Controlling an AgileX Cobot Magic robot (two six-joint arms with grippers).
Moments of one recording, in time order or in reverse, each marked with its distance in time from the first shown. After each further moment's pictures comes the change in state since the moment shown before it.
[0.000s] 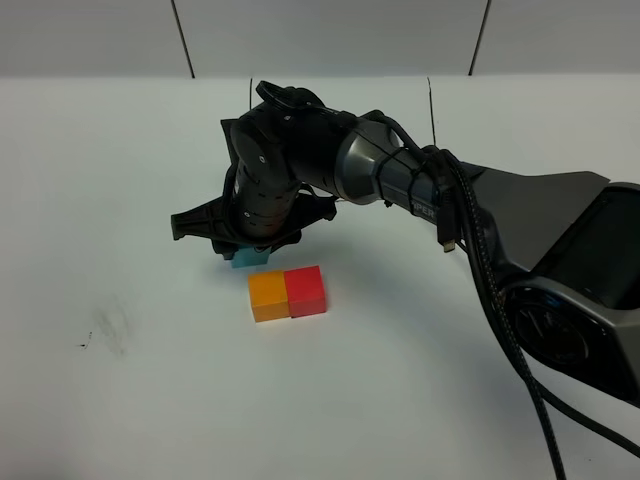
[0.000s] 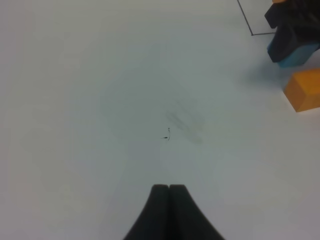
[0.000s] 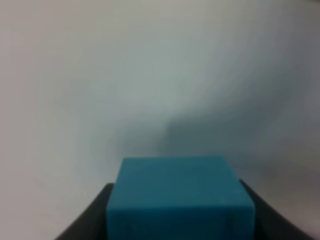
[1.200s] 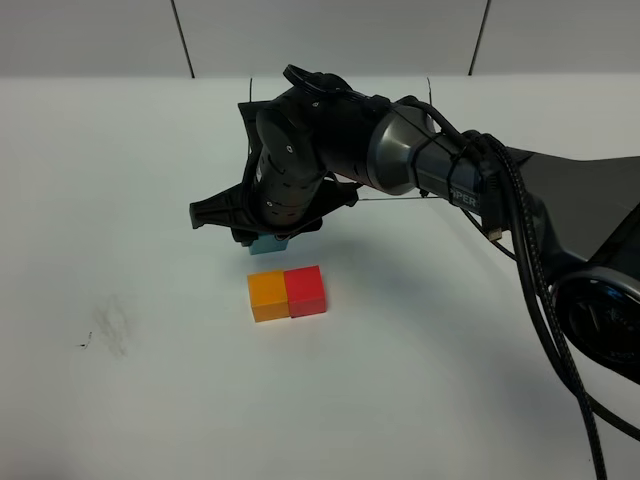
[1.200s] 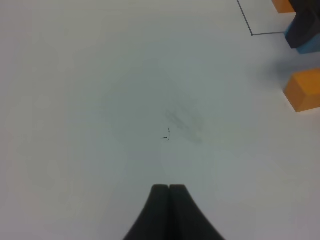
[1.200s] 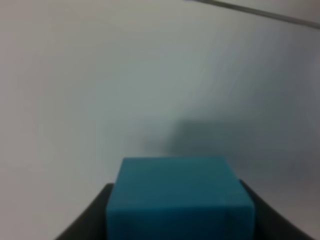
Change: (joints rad) left arm 0.000 0.000 0.000 0.000 0.000 0.000; right arm -0.021 -0.118 0.153 -0.044 -0.070 -0.005
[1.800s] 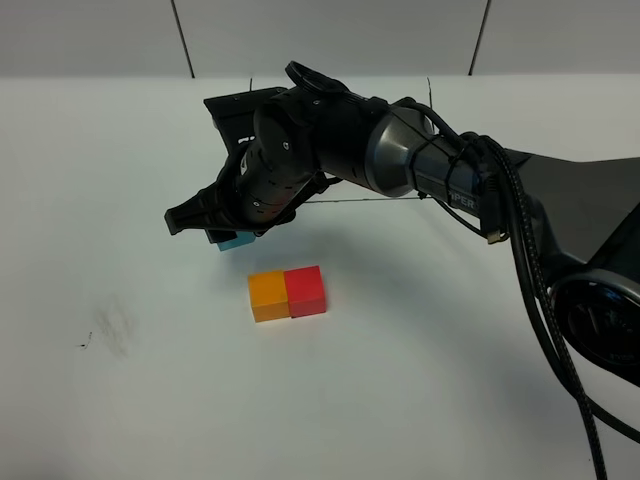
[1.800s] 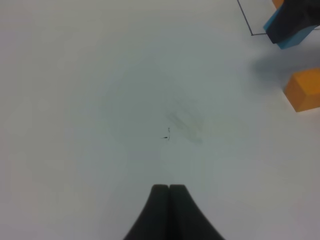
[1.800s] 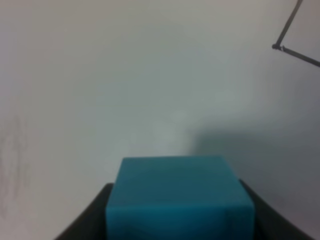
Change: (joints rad) left arm 0.000 0.000 0.000 0.000 0.000 0.000; right arm 0.006 0.000 0.000 0.155 -0.116 -0.286
